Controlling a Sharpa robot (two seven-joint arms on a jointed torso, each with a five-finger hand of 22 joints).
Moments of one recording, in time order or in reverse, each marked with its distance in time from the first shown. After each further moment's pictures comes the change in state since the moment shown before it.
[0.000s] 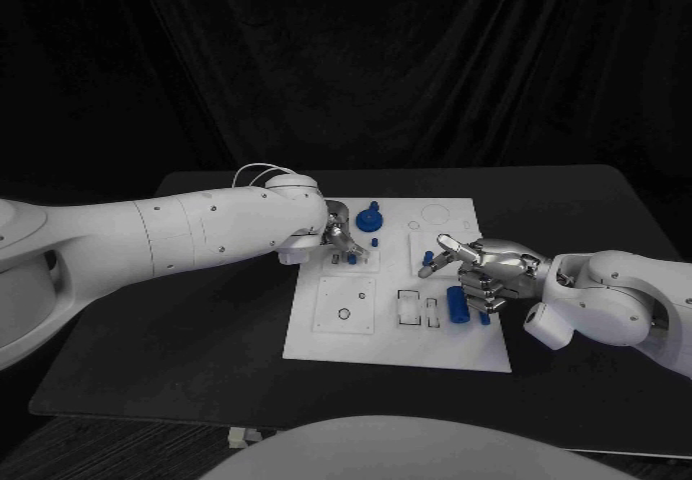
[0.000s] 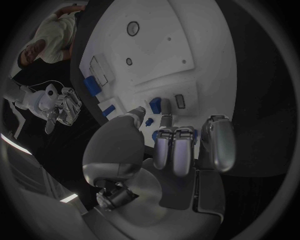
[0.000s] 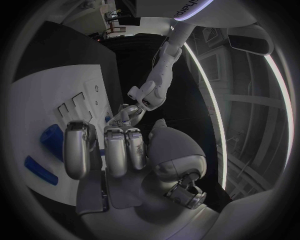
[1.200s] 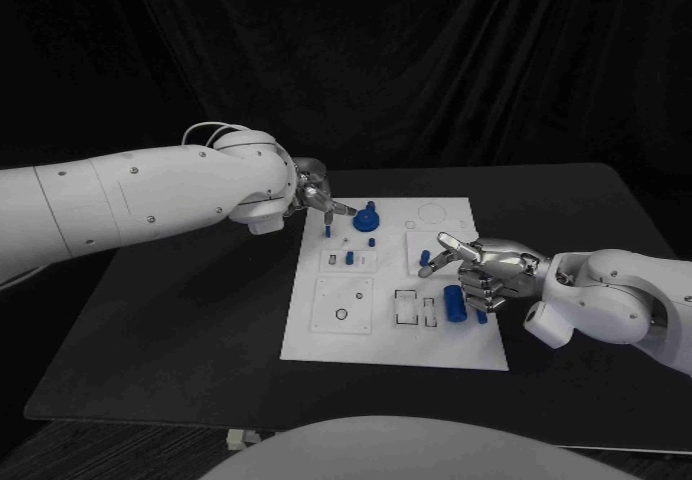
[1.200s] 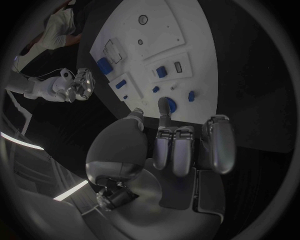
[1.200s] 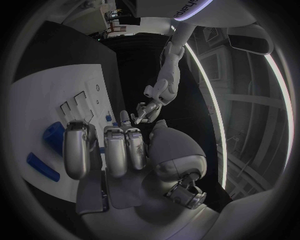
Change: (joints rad) left arm 0.145 -0.168 0.002 0.175 0.035 -0.069 0.013; left_hand 0.015 0.087 -0.202 0.001 0.028 0.025 -0.015 0.077 0.049 0.004 -0.004 0.000 0.000 0.000 0.000 0.000 0.000 0.000 0.000 0.000 0.028 0.000; right arm -0.001 -0.011 0.000 0.001 0.000 0.002 -0.001; right_hand -0.028 -0.001 0.000 0.000 -0.006 0.000 0.000 0.008 -0.005 0.000 0.000 0.000 0.000 0.000 0.000 -0.003 0.000 0.000 0.000 0.000 0.000 0.000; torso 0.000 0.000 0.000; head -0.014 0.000
